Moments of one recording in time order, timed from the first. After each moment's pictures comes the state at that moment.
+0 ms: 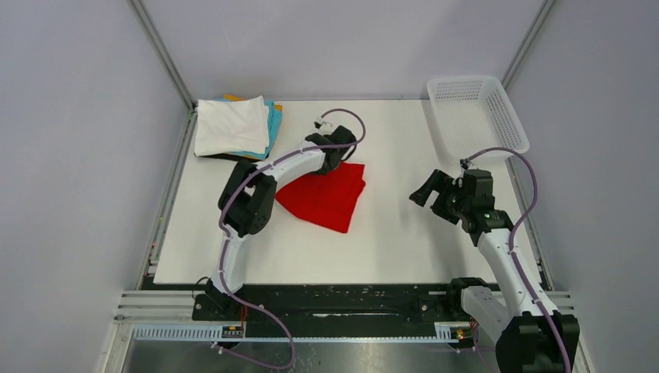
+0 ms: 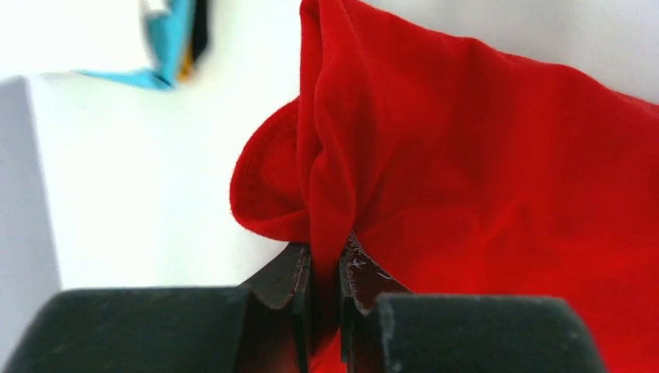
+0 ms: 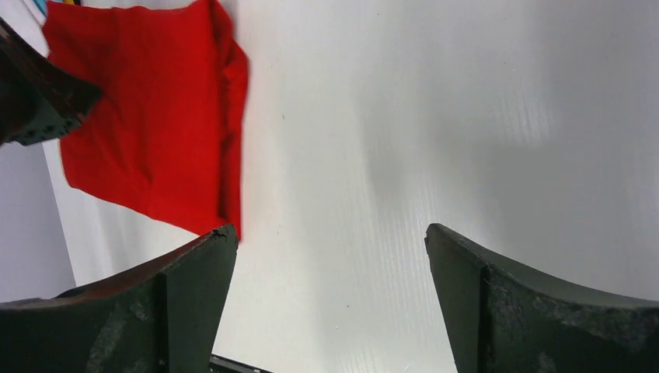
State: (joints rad) left arm -0.69 2.15 1.72 -0.85 -0.72 -0.49; right arm 0.04 0.92 0.62 -0.43 -0.29 0.57
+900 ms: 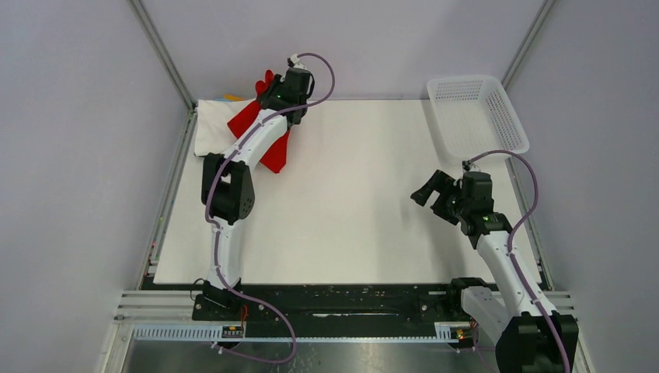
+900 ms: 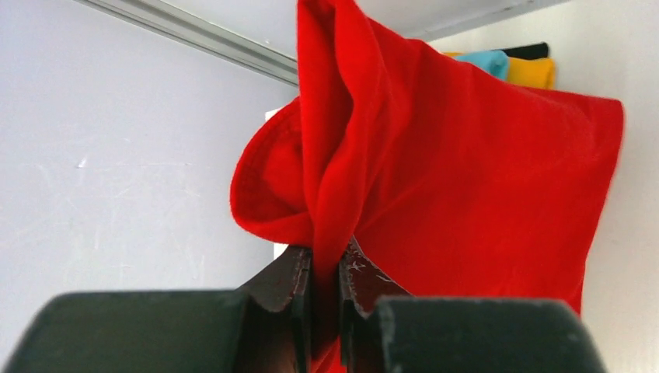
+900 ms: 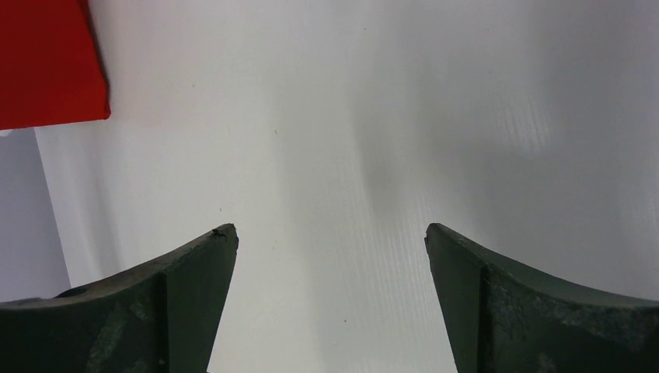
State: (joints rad) left arm -0.39 2.17 2.00 -0.40 -0.91 0.39; right arm 0.04 0.90 0.57 -0.37 -0.24 0.60
